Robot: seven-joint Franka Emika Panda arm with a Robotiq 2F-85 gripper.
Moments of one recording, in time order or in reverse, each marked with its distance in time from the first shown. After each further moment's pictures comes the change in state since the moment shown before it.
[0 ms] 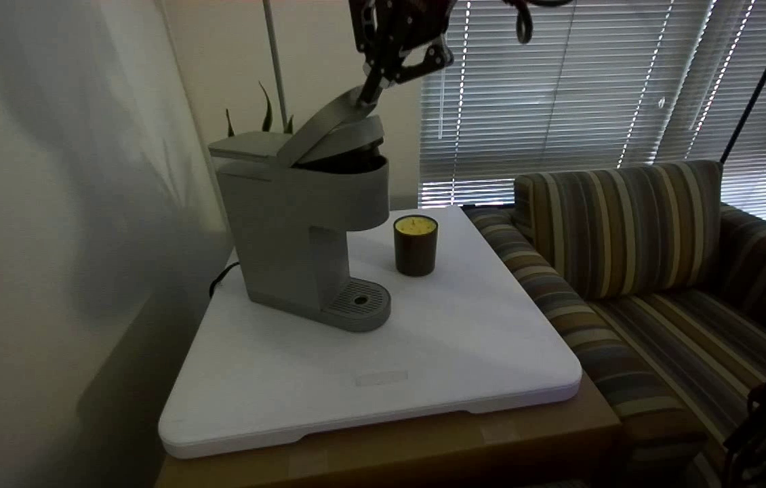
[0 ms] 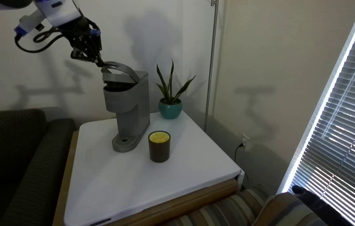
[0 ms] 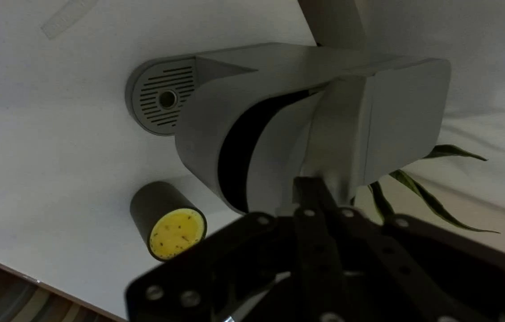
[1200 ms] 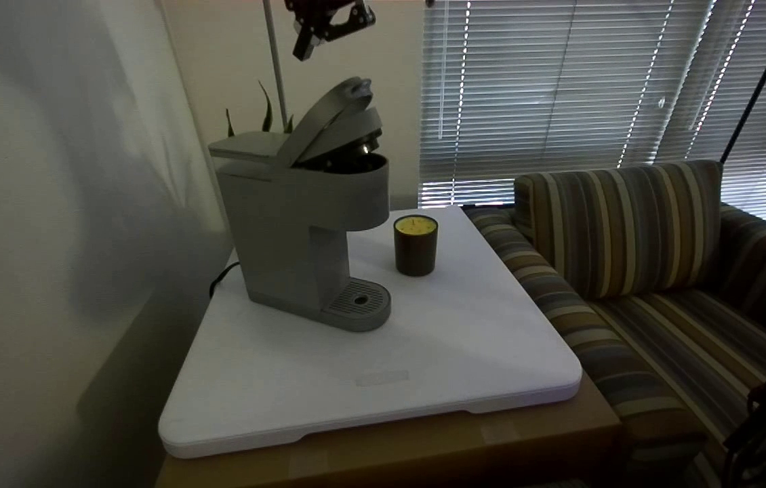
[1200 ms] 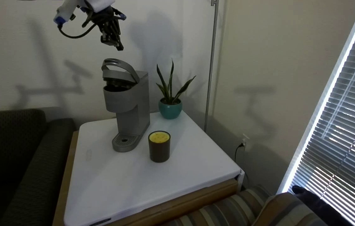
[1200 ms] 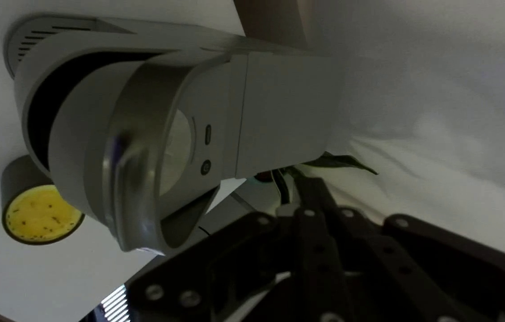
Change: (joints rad) arm -0.050 0.235 0.042 0.416 0.070 -0.119 -0.257
